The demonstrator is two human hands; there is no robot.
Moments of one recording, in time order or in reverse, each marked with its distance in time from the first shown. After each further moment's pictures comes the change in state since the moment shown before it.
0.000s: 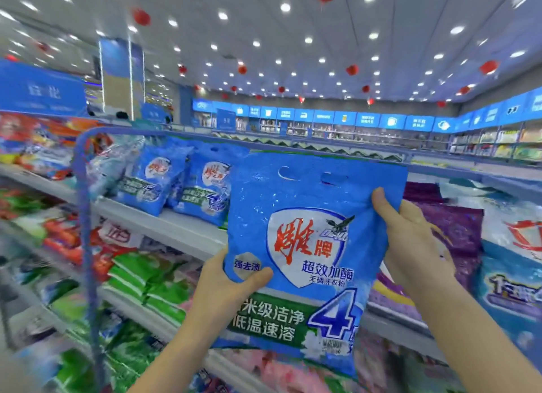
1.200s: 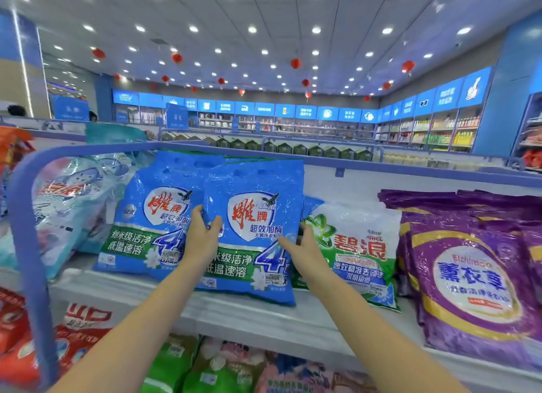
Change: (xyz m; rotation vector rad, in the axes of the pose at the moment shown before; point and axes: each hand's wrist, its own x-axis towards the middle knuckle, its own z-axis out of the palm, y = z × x) left_hand 0.373 -0.171 -0.185 0.054 0.011 -0.082; right_hand 0.192 0.249 0.265 -0.322 0.199 0.338
